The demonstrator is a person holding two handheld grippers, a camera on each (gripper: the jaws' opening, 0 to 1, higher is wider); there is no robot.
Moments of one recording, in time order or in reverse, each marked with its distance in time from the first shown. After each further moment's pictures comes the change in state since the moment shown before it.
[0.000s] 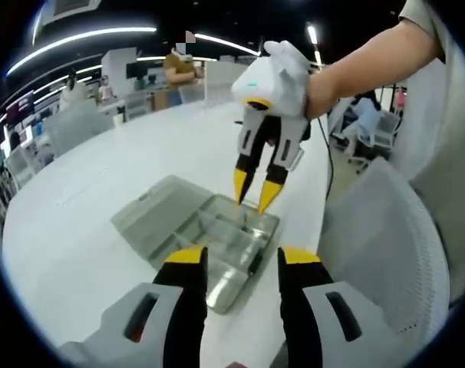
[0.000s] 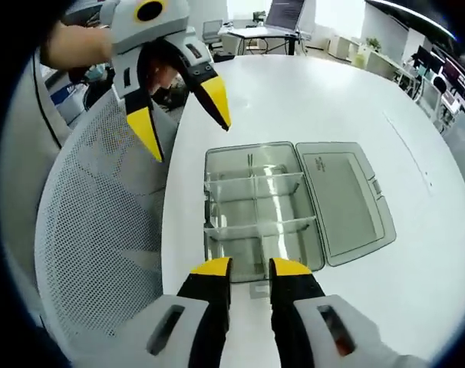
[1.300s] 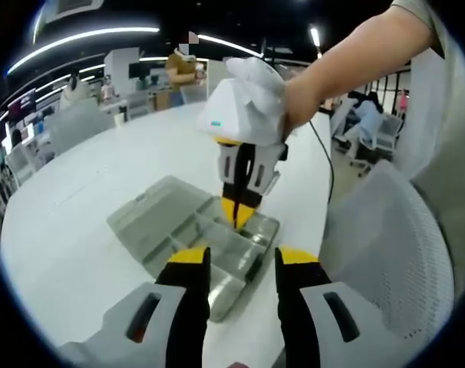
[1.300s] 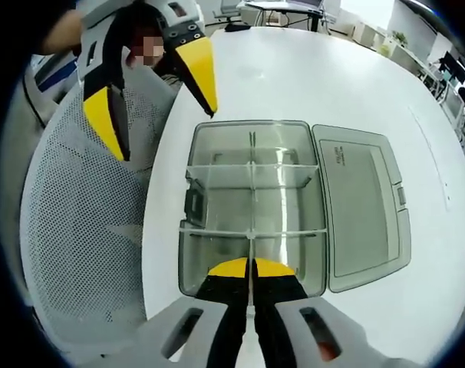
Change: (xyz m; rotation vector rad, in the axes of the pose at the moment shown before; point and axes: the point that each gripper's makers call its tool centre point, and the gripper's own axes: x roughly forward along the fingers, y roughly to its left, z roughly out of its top) left arm 0.012 -0.003 -0.003 -0.015 -0.013 0.007; right arm 0.044 -0.013 -0.006 -0.106 0.176 0.061
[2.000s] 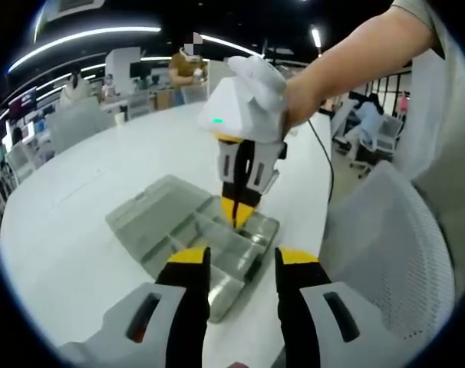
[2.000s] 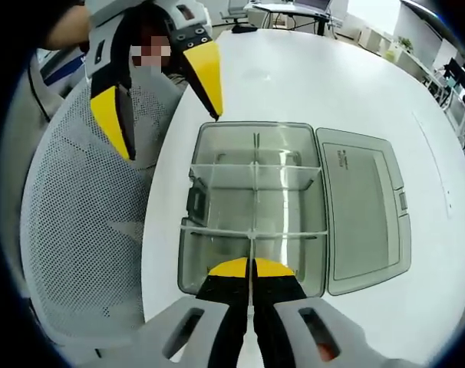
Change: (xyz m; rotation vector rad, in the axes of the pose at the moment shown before) left arm 0.002 -0.003 0.001 -0.011 -0.004 0.000; right arm -0.001 0.000 0.000 -0.034 -0.012 0.019
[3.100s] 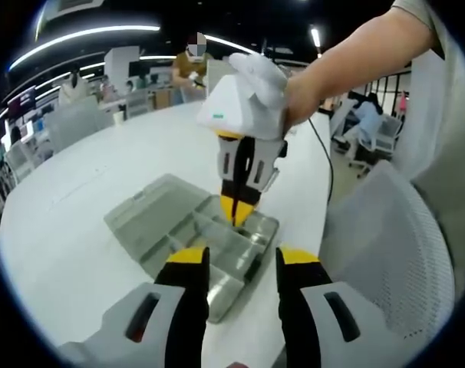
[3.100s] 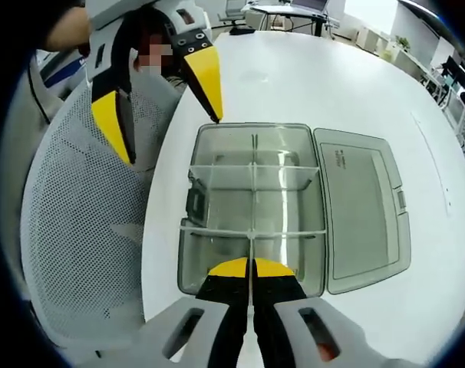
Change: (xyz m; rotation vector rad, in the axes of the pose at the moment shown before) left arm 0.002 0.001 -0.002 -0.002 0.005 -0.008; right arm 0.000 0.000 -0.001 0.012 -0.012 -0.005
